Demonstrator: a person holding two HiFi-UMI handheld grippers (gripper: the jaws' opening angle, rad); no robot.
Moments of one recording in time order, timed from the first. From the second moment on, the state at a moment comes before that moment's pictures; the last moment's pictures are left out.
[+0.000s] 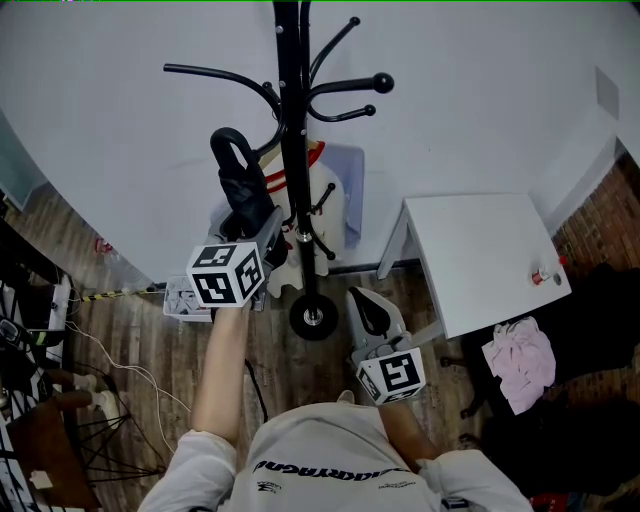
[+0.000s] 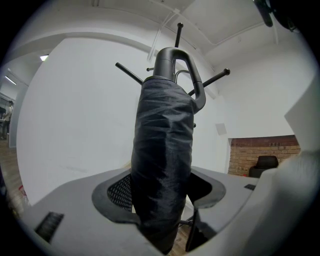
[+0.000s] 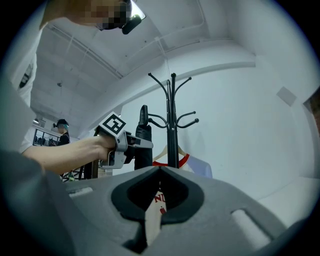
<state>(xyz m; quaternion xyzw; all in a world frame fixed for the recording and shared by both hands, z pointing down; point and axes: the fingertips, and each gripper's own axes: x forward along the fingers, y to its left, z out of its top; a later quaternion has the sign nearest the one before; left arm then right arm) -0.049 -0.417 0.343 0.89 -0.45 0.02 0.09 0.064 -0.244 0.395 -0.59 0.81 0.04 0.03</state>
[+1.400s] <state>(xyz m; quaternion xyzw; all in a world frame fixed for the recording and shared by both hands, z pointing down) -0.039 -0.307 0.388 0.88 -0.46 -0.04 0.10 0.071 -0.223 0.395 -0.61 0.79 0.03 0.03</state>
